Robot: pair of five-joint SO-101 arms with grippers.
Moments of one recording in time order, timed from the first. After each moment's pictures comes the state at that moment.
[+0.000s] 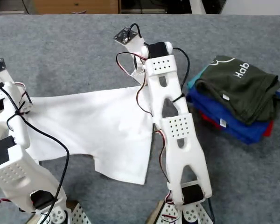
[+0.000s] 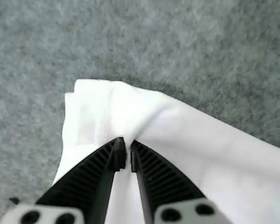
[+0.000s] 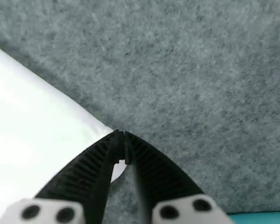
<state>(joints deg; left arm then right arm) -32.5 16.8 10.5 52.1 -9.1 -17.2 68.1 -80.3 96.1 24.0</state>
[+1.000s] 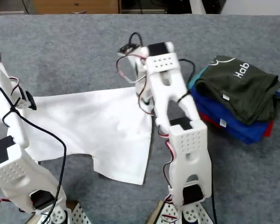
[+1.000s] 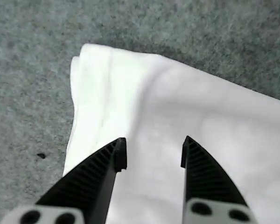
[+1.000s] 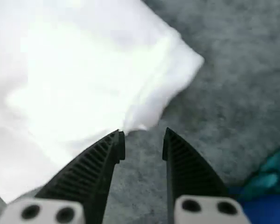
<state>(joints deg) -33.1 17.5 -3.2 74.9 -13.4 -19.1 41.1 -35.3 97.5 19.6</state>
